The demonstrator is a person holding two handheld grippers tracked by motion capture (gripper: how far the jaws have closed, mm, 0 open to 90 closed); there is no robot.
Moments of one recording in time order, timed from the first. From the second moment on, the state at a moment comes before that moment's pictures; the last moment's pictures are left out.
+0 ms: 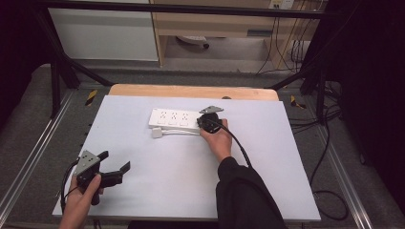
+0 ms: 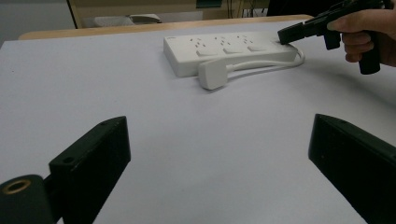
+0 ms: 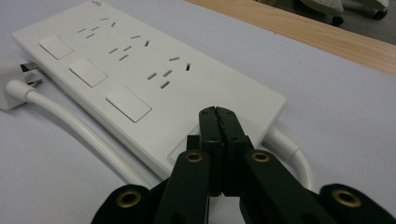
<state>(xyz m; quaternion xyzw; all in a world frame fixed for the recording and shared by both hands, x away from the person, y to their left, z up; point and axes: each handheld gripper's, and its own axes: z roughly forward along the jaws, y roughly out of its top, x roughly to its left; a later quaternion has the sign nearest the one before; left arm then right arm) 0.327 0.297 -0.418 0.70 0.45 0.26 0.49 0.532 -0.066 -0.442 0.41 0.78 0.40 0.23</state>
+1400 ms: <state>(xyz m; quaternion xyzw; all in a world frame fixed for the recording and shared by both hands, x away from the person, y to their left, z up) 0.327 0.298 -0.418 0.70 0.45 0.26 0.49 0.533 -0.082 -0.427 0.45 0.75 0.45 0.21</state>
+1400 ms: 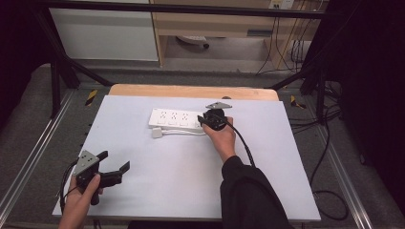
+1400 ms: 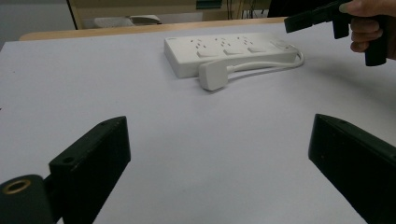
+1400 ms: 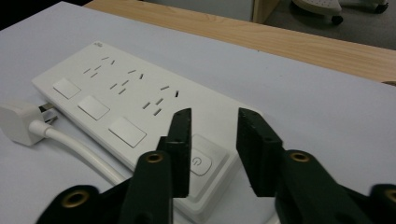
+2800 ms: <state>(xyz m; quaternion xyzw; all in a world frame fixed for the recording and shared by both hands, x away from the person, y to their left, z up) 0.326 0.301 -0.418 0.70 0.46 0.26 0.48 0.489 -0.173 -0.369 0.47 0.71 0.48 0.21</state>
